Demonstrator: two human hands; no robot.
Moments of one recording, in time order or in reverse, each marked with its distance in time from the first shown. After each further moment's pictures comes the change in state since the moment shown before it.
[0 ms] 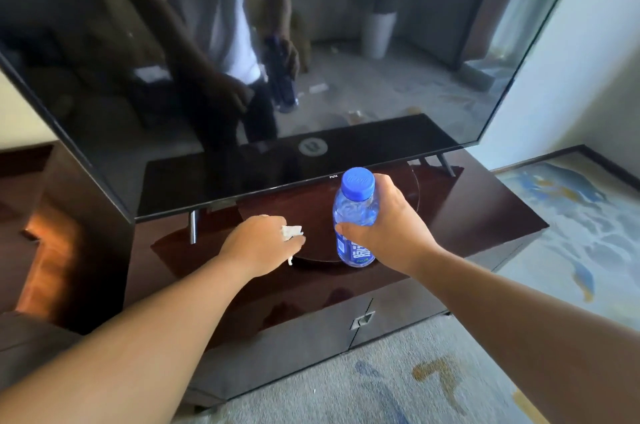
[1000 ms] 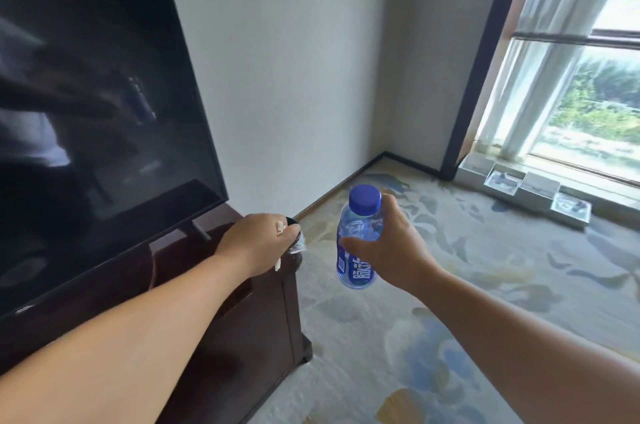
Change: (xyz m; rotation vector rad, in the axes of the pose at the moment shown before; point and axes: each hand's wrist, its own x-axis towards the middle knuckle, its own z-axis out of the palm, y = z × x) left_hand 0.055 0.552 0.108 -0.062 -0.062 0.532; right_hand -0.137 0.289 -0.425 0.035 0.517 0.245
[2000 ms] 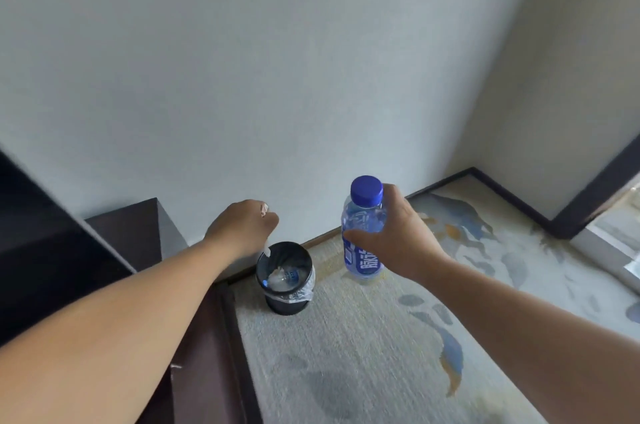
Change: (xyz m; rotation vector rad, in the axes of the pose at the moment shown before) left_hand 0.472 -0.059 0.075 -0.093 0.013 -0.541; right_hand 0.536 0.140 0.014 -0.094 -0.377 -0.154
